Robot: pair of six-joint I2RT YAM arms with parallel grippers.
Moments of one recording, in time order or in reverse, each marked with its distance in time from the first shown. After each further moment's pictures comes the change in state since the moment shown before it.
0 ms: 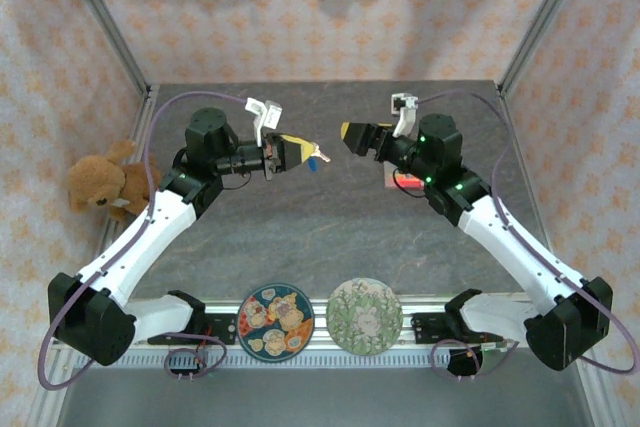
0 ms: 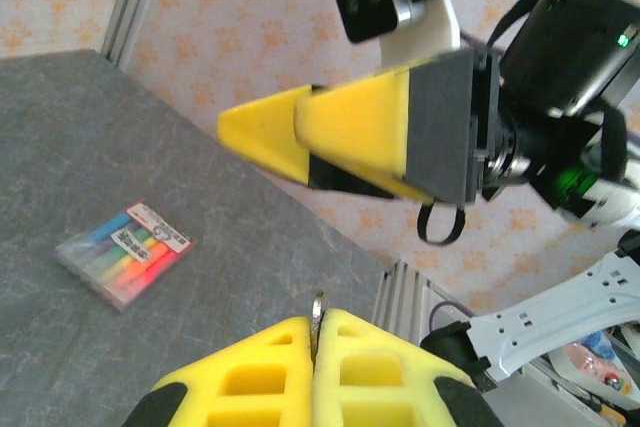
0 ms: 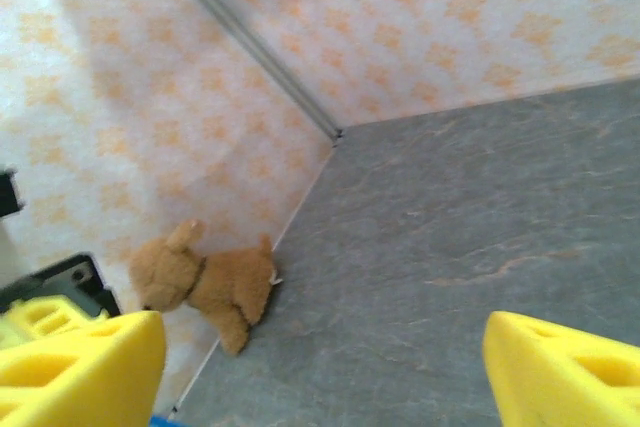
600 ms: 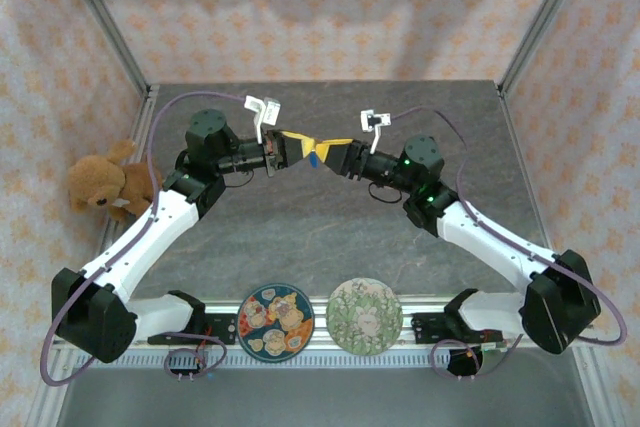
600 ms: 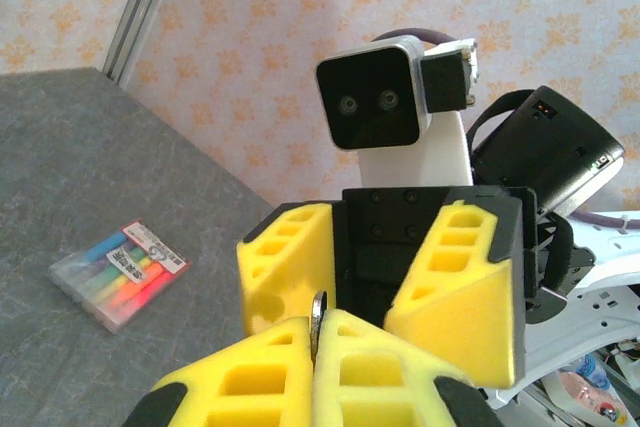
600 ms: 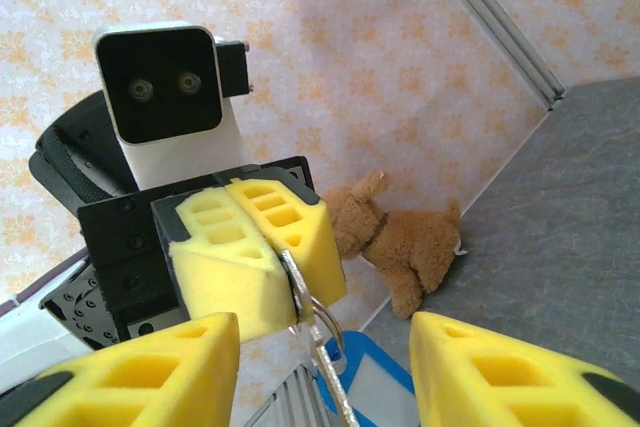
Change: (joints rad) left arm 0.000 0.015 -0.025 0.104 -0.015 -0.076; right arm 0.101 0.094 -0.157 0.501 -0.256 0.176
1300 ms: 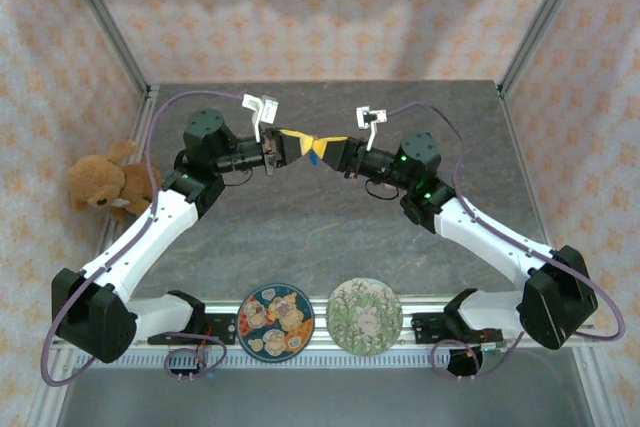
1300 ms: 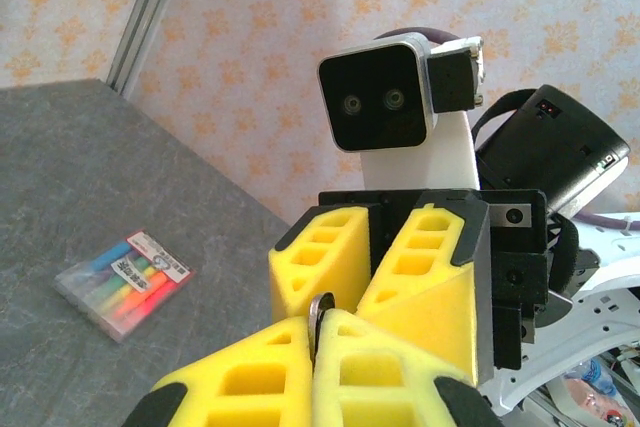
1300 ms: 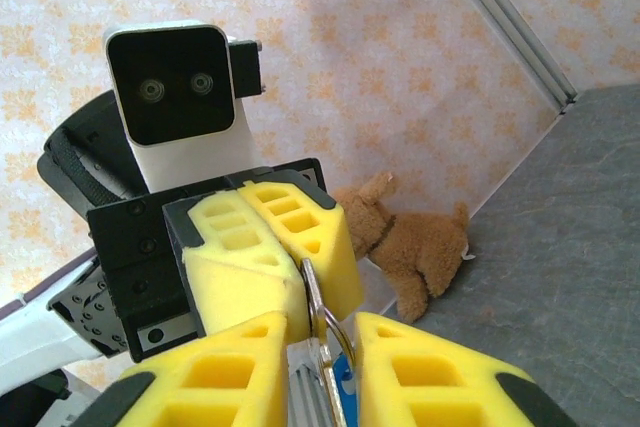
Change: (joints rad) left arm 0.008 0.000 -0.001 0.022 -0.001 -0.007; right arm 0.015 0.023 0.045 -0.015 -0.006 -0.018
